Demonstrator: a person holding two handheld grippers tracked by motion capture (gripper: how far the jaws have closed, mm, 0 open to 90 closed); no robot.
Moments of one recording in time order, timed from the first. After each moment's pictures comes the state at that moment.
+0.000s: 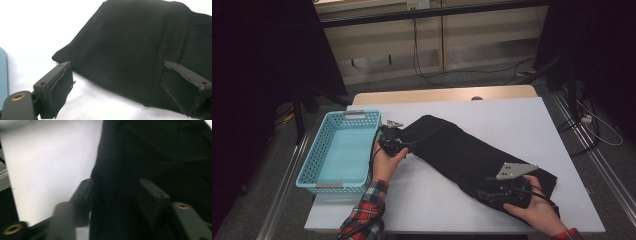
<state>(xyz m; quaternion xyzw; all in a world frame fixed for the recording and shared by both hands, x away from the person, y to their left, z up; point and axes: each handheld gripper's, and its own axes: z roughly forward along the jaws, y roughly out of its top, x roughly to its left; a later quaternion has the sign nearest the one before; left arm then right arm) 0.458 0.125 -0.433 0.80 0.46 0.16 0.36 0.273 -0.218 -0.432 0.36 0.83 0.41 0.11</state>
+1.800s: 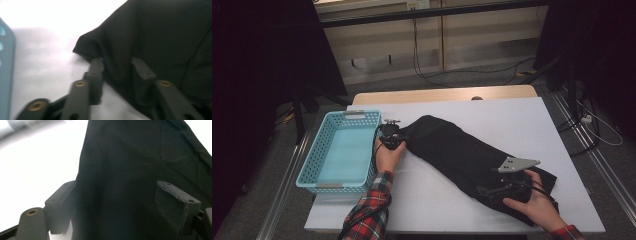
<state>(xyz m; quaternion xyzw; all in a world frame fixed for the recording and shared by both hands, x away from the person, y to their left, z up) 0.481 0.127 -0.451 0.76 0.54 0.13 0.34 0.285 -0.223 -0.435 0.39 0.81 0.41 0.12</state>
